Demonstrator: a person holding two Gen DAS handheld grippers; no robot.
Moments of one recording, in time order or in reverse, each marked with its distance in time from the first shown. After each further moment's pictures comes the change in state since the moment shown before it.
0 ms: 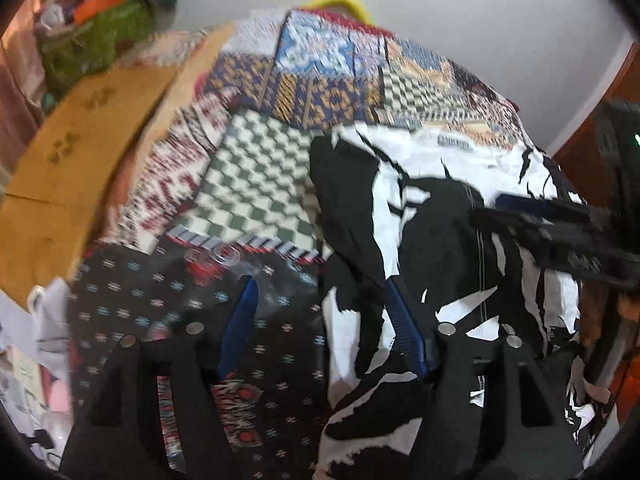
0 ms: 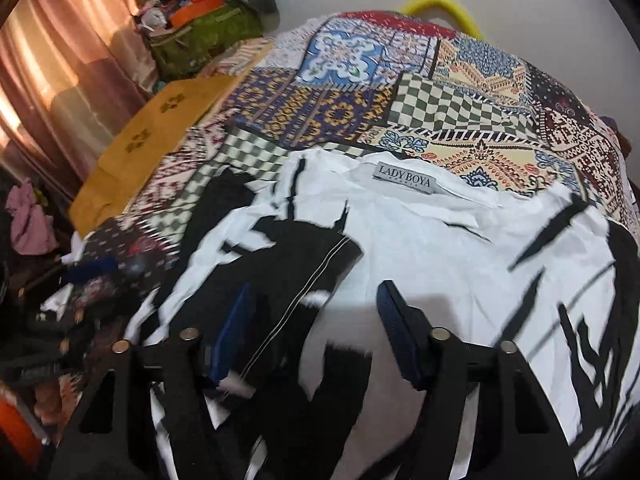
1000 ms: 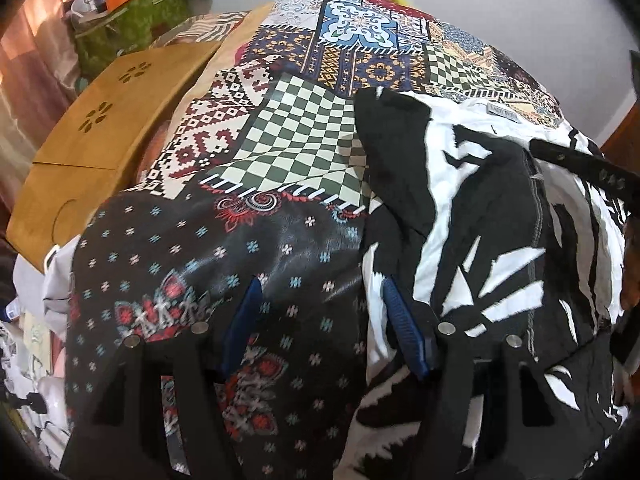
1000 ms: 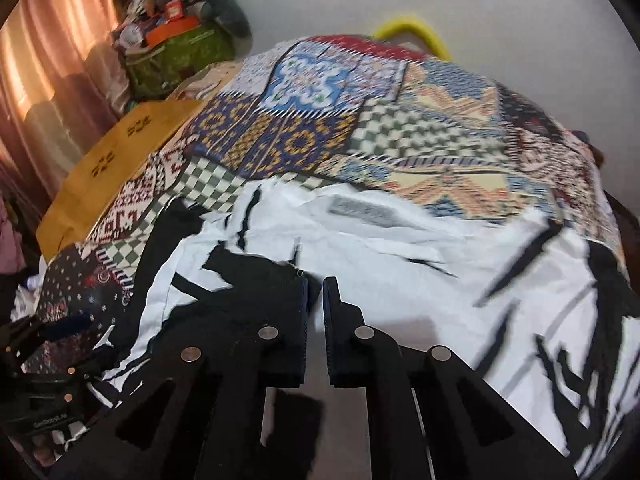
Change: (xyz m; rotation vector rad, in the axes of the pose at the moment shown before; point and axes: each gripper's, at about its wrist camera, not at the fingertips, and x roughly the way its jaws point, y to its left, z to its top) left arm 0.007 0.005 -0.031 -0.054 0.016 0.163; right arm -0.009 -0.012 0.005 0.019 -0.122 -0.129
